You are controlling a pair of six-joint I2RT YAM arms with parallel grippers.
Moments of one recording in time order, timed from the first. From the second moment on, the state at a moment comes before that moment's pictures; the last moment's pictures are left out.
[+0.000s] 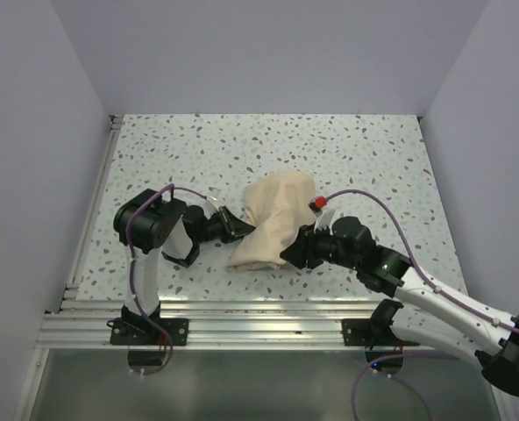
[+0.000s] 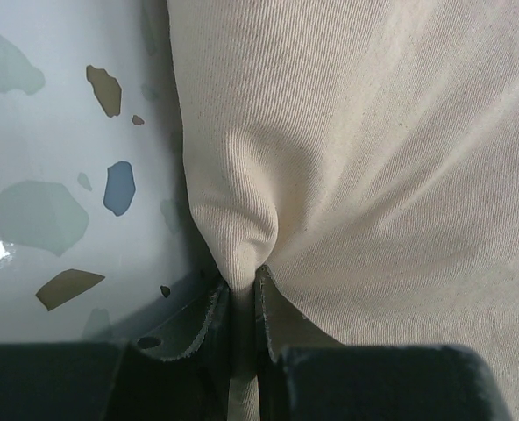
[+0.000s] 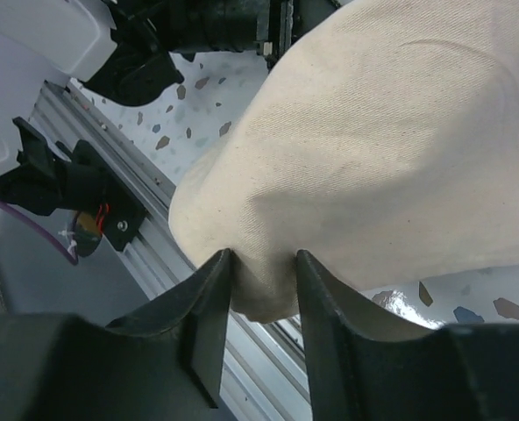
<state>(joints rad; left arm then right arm) -0.39 2.09 0.49 1.29 0.63 -1.10 0.84 0.82 0.61 -0.24 -0.12 0.59</state>
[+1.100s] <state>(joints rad) -0.39 2.10 0.49 1.29 0.64 -1.10 0.87 0.87 0.59 -0.30 0.02 0.64</state>
